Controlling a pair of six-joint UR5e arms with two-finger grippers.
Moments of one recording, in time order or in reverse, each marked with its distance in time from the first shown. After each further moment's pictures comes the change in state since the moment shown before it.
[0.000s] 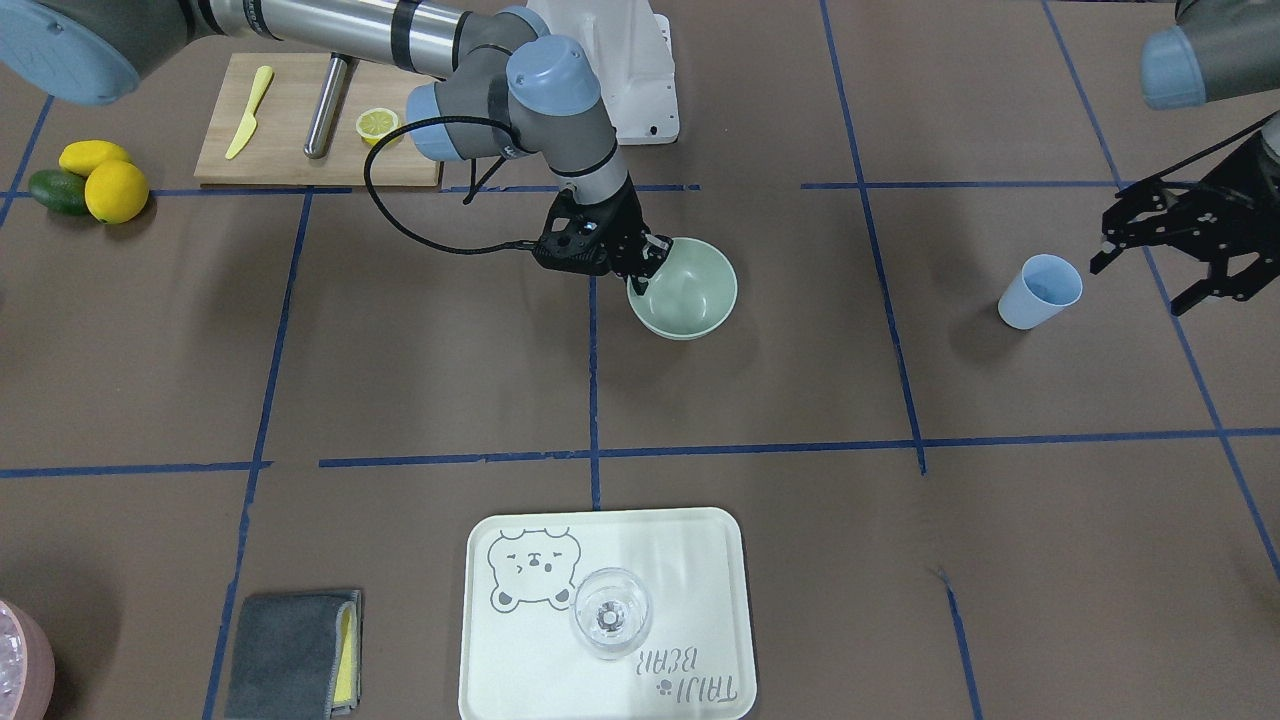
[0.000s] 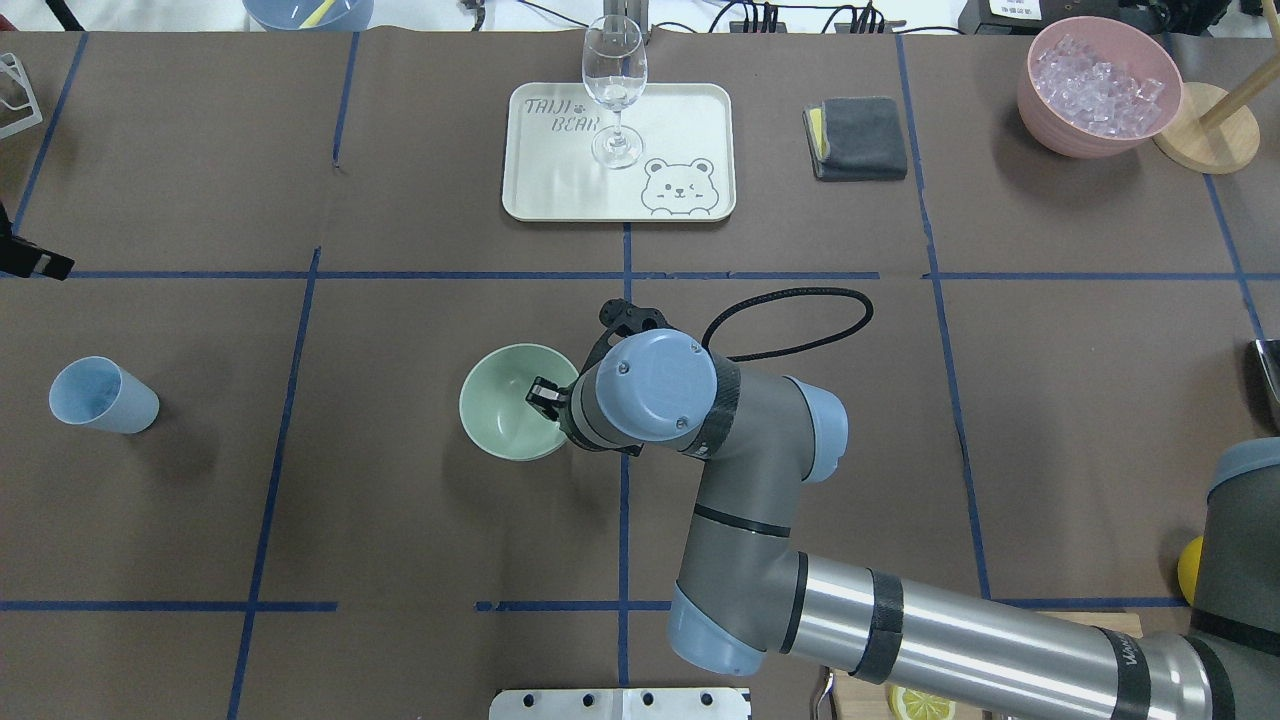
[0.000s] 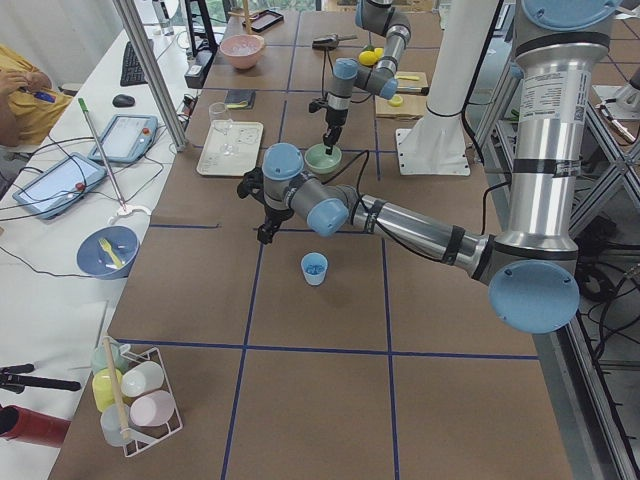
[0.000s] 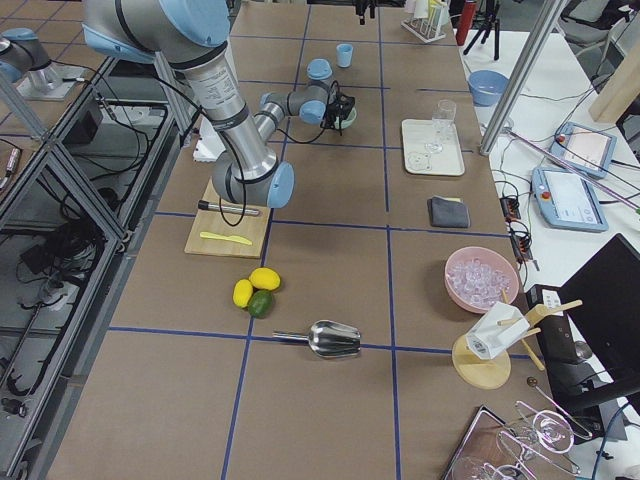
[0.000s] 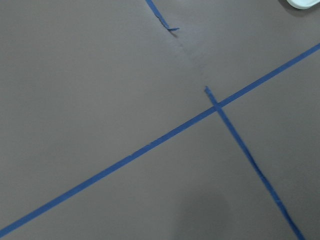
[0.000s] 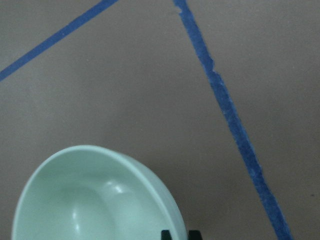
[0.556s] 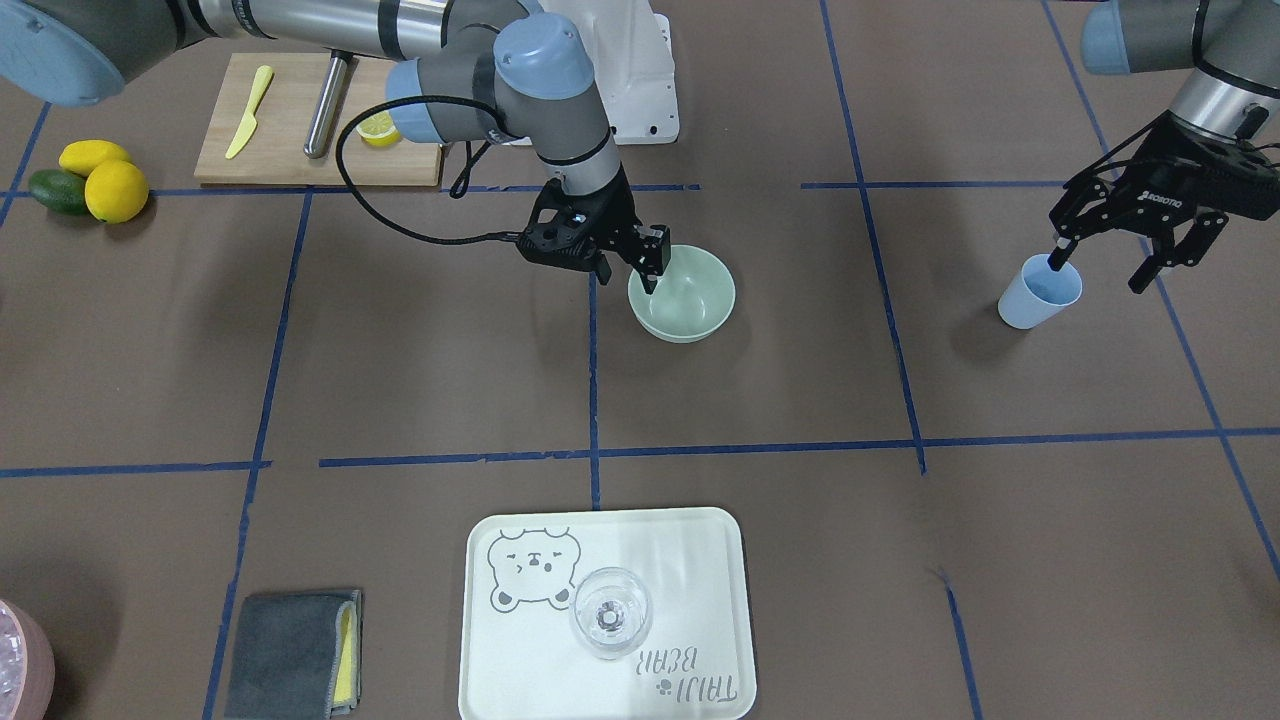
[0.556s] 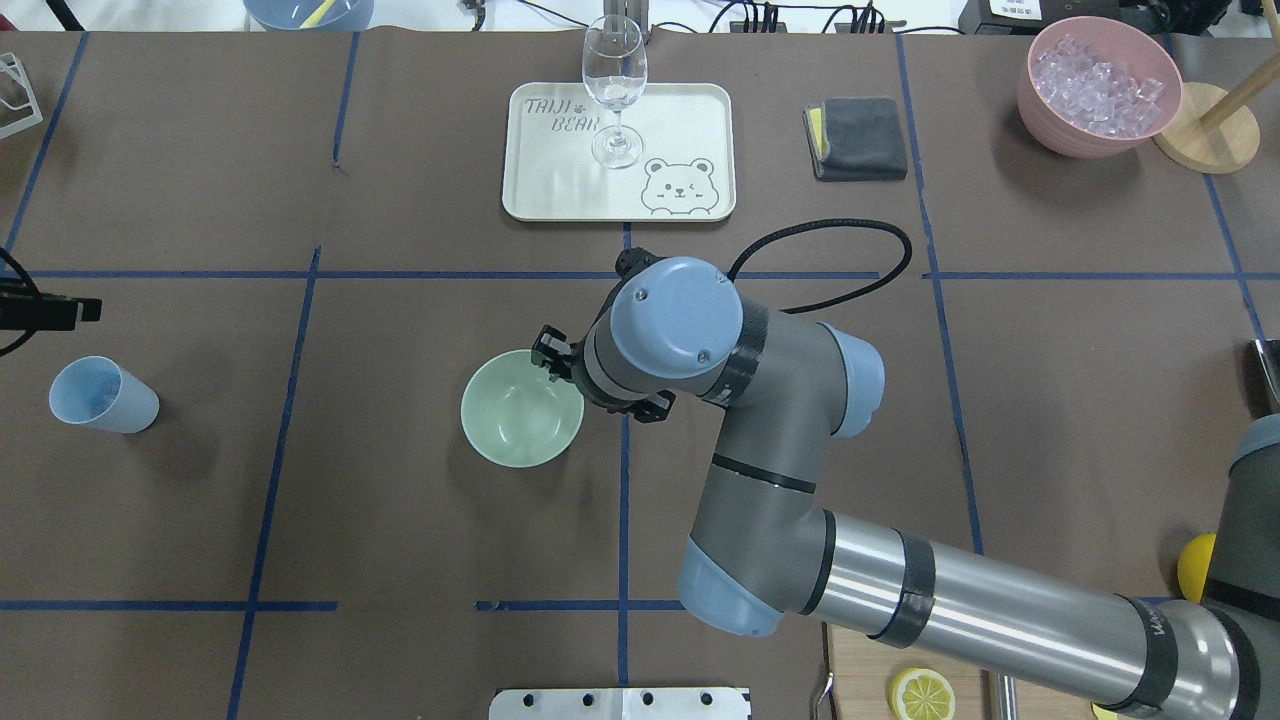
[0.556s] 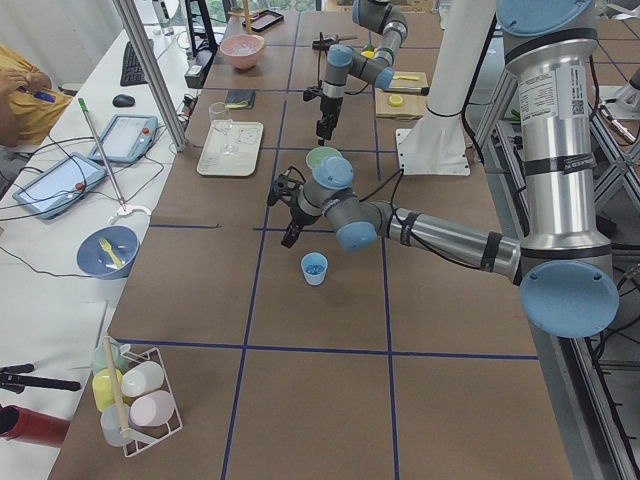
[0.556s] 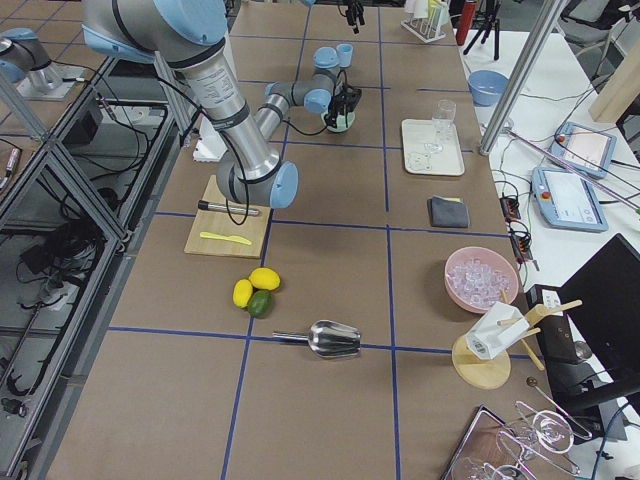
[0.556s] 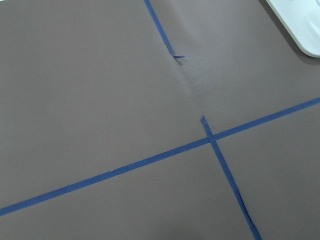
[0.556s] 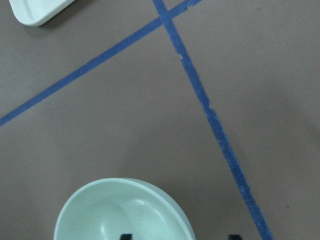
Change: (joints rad) left arm 0.213 0.246 -0.061 -0.426 0.373 -0.452; right arm 0.085 -0.005 0.131 -0.140 0.083 -0.011
